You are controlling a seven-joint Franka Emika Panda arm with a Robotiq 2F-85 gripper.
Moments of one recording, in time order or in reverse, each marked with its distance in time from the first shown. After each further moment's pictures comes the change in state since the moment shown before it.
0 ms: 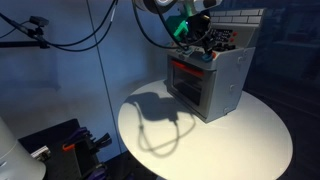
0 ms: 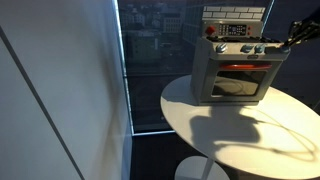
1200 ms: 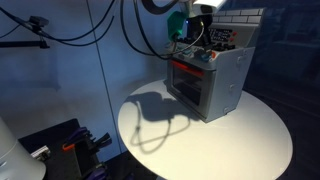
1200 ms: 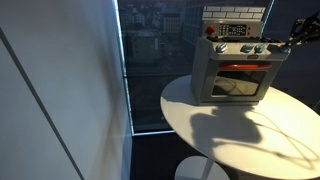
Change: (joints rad) arm -0.001 -0.003 -0.008 0.000 0.175 -0.018 0.141
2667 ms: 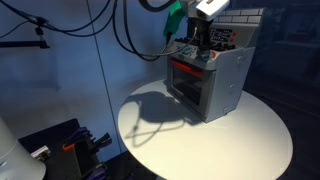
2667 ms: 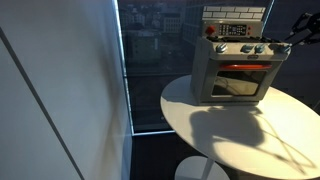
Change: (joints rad) arm -0.009 -0.025 0.003 -0.008 0.299 -0.020 0.010
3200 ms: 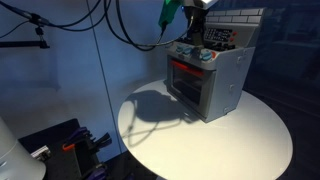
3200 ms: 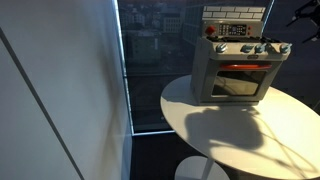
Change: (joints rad) arm 0.002 -0.069 0.001 -0.006 -0.001 -0.087 0.000
